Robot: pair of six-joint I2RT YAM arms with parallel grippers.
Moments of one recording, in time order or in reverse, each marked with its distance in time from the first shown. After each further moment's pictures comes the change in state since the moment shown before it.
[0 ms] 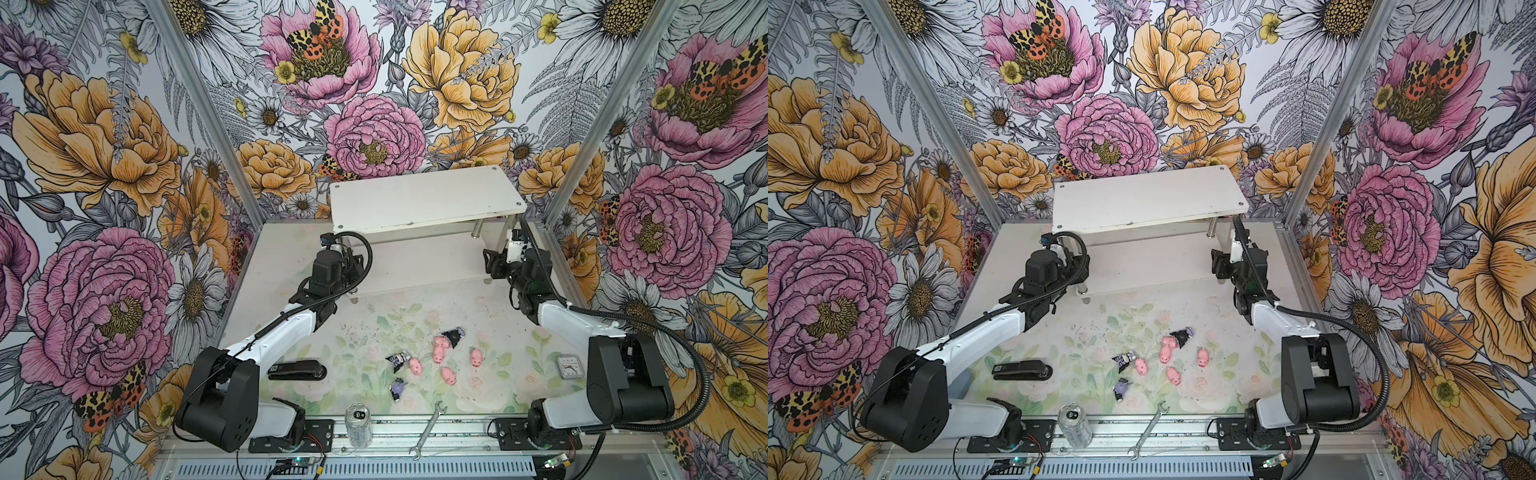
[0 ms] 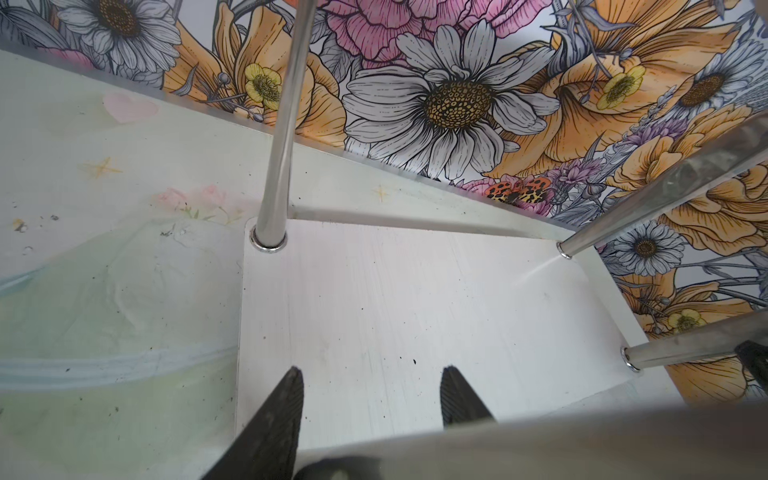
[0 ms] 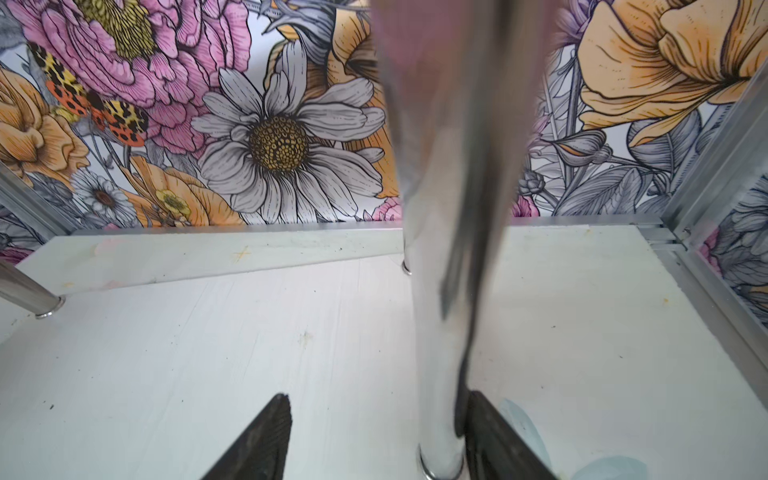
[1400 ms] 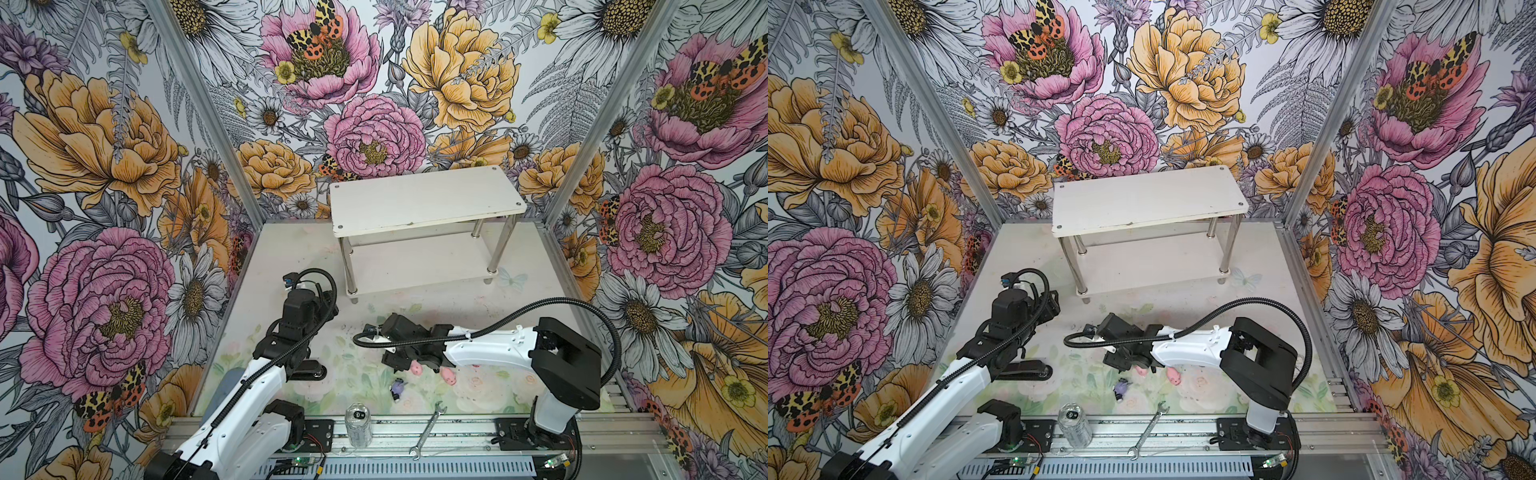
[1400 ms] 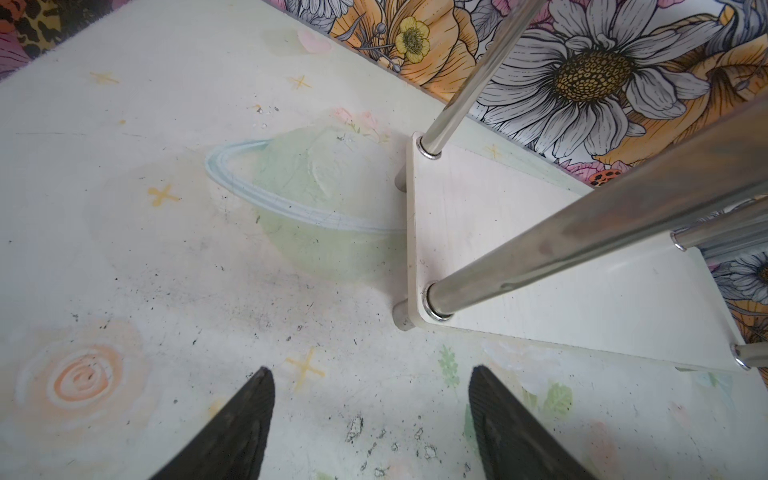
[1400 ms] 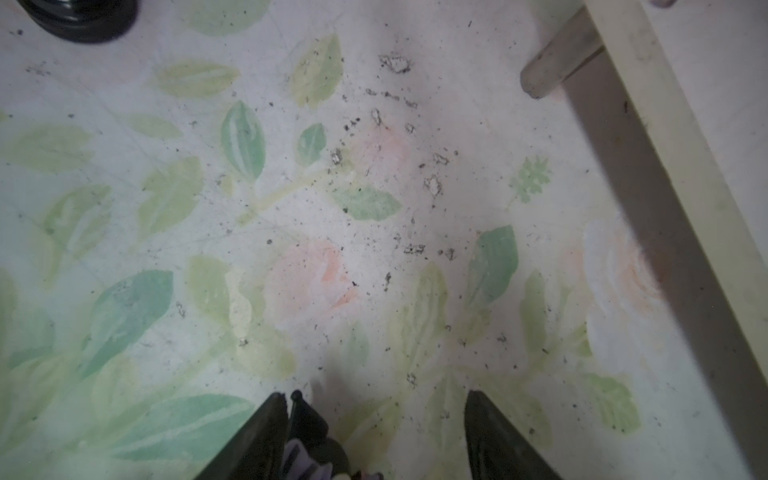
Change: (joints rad) left arm 0.101 -0.482 -0.294 -0.349 -0.130 -0.080; right arm 1.022 0.336 0.298 -0.621 0.261 -0.341
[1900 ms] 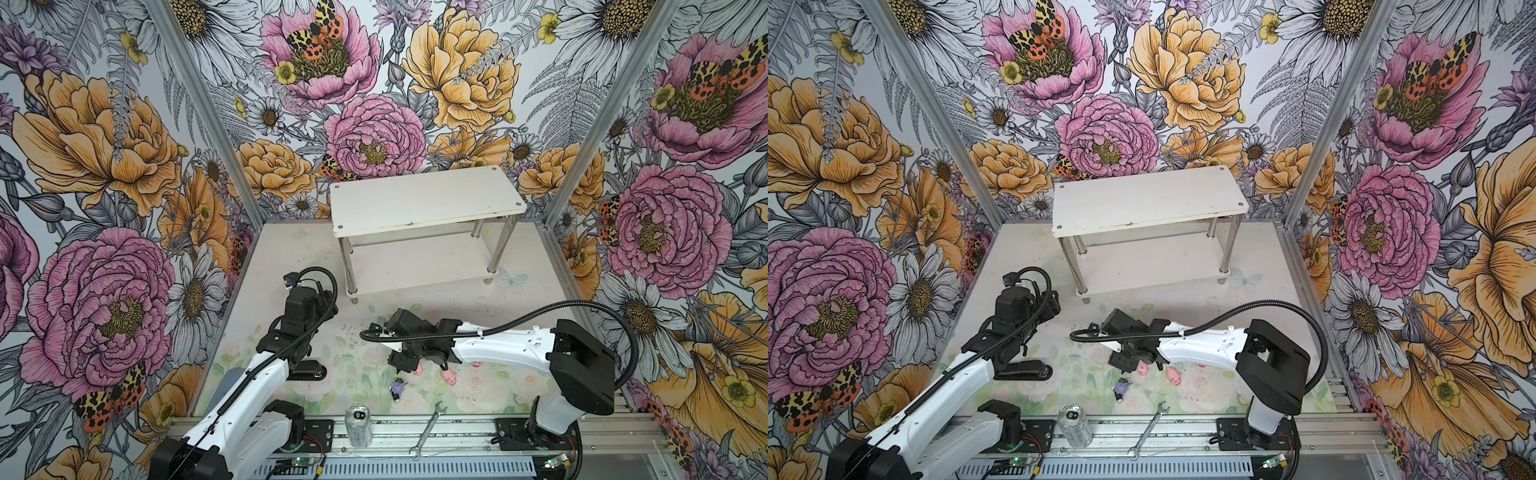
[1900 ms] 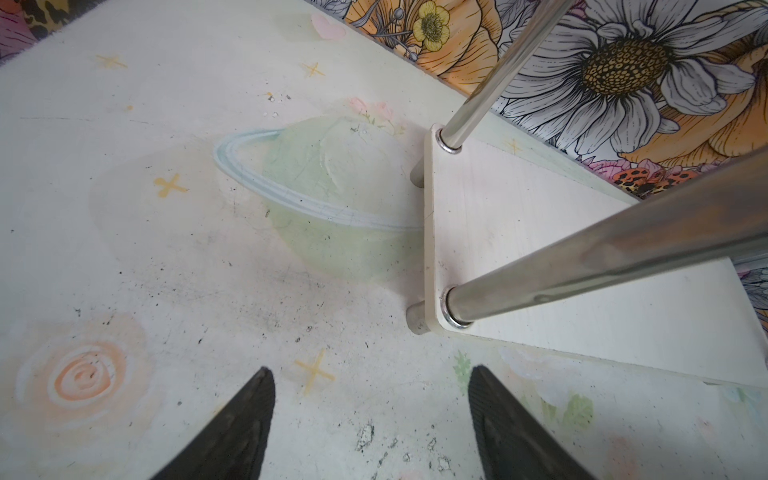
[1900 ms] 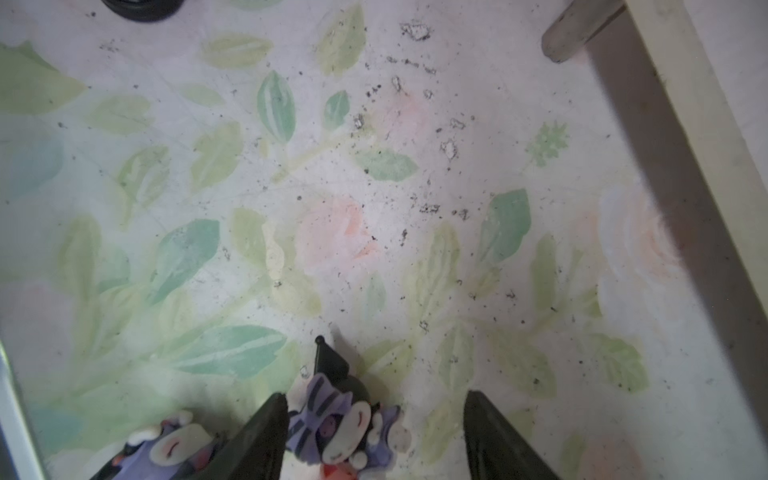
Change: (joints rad) left arm 0.010 0.058 0.000 0.027 0.000 -0.004; right arm -0.003 -0.093 0.011 -0.170 -0.067 0.019
